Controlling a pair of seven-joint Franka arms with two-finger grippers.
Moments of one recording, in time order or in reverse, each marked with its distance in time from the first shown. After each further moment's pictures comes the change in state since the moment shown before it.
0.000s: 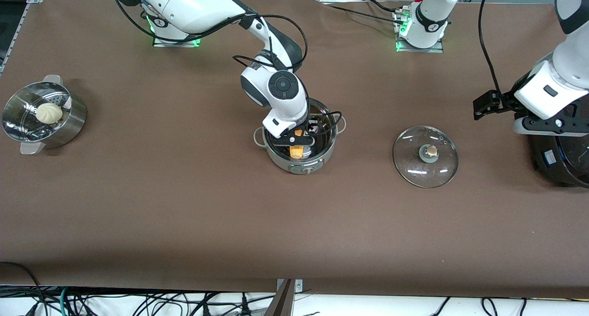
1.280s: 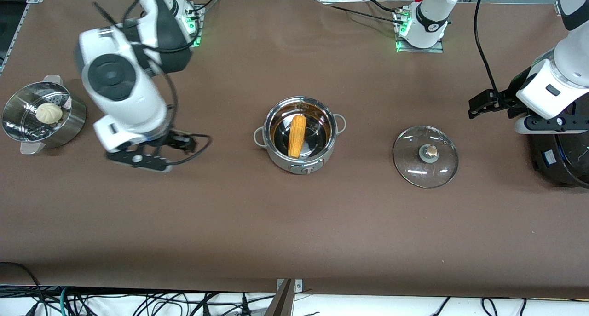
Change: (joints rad) left arm 0.014 -0.001 -0.005 0.024 -0.050 -0.025 -0.028; right arm -0.213 -0.383 -0.360 0.065 0.014 -0.513 -0.432
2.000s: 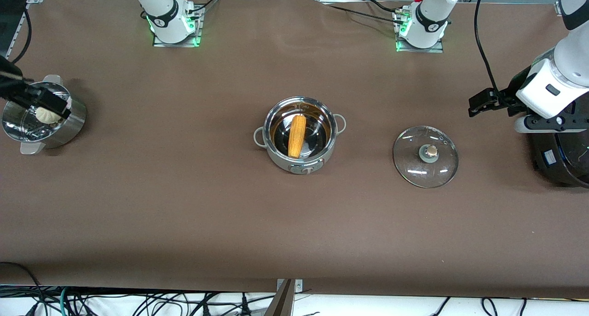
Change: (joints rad) left arm 0.001 -0.001 0.000 0.002 0.000 -0.014 -0.007; right arm -0.285 -0.413 -0.056 -0.291 0.142 0.027 -0.294
